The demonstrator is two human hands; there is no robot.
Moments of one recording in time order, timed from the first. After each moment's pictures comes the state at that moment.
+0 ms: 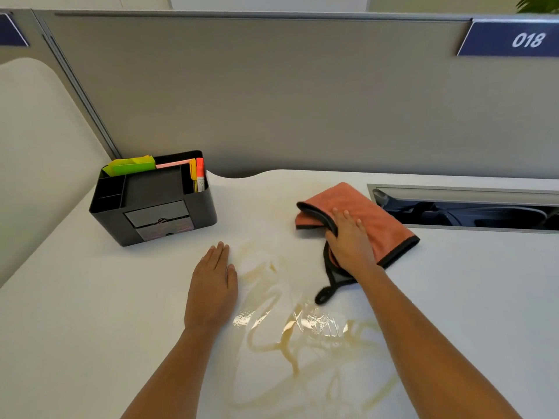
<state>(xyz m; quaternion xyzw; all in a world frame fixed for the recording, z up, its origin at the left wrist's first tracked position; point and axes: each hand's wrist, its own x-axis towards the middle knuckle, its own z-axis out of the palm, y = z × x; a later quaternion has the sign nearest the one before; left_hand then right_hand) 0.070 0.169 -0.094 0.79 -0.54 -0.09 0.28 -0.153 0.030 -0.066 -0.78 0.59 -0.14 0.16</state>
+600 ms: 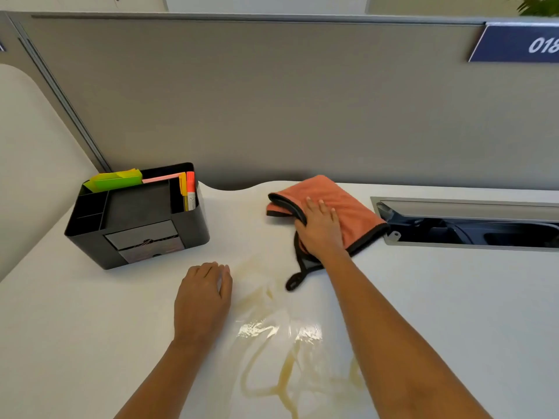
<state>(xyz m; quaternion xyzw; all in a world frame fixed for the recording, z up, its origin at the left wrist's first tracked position) 0.076 0.144 -0.083 0.80 -0.54 -0.01 0.28 -0.092 -0.037 -0.075 -0.81 0.57 -0.11 0.11</state>
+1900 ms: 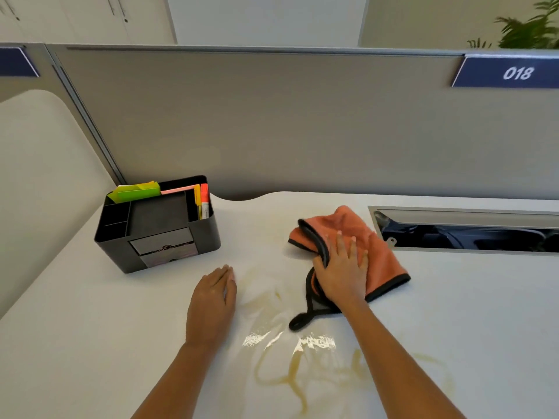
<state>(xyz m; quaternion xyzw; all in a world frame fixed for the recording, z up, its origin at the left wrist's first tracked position) 0.085 0.157 -0.089 0.78 -0.53 -0.09 0.32 -0.126 0.044 -0.077 -0.74 0.65 -0.11 0.09</state>
